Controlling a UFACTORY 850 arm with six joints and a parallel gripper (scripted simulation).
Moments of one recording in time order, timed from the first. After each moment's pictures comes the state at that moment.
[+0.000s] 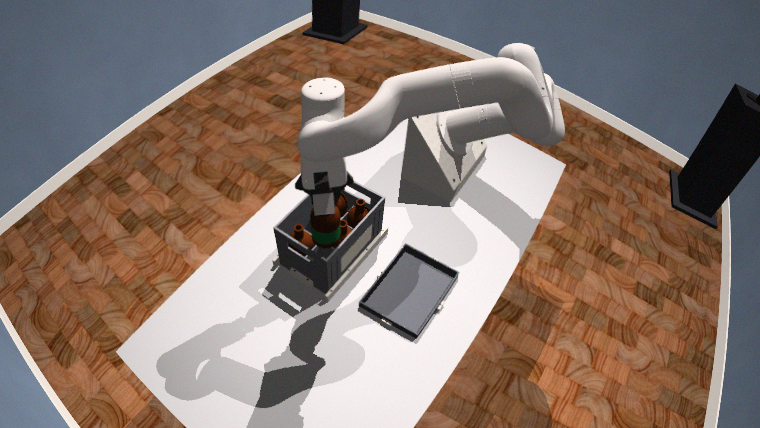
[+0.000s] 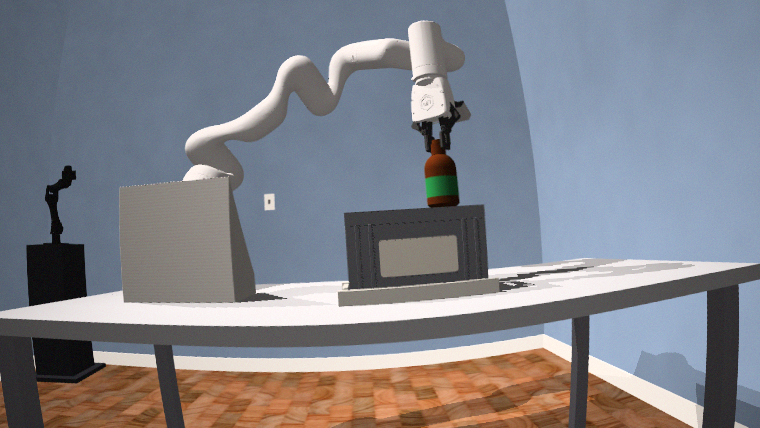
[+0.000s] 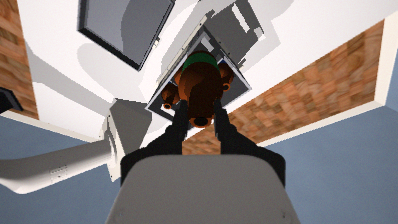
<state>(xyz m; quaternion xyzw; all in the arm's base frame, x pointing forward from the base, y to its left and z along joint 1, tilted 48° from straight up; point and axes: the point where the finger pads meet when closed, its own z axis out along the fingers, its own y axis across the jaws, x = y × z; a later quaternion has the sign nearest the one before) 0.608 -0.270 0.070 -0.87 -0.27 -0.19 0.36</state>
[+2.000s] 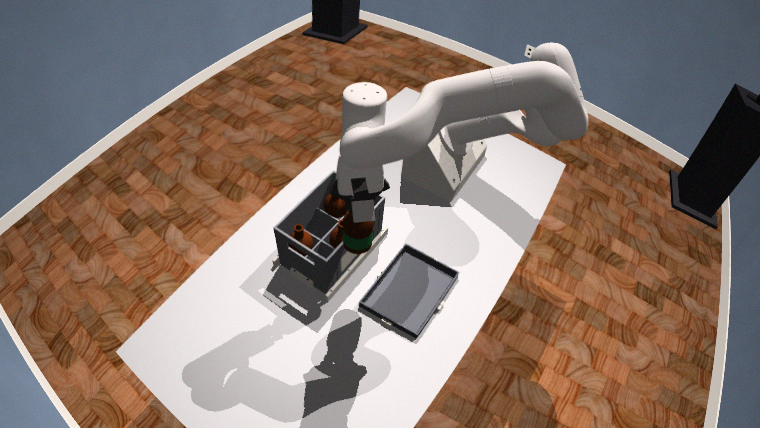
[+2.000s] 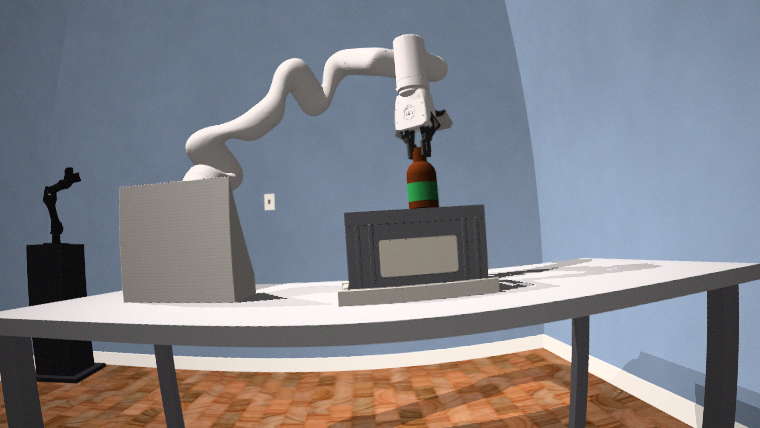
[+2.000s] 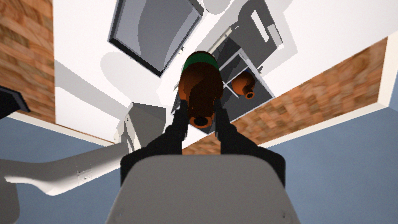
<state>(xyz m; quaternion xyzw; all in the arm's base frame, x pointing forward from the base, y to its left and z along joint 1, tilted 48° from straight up) 0.585 -0.215 0.126 -0.87 -0.27 -0.19 0.36</state>
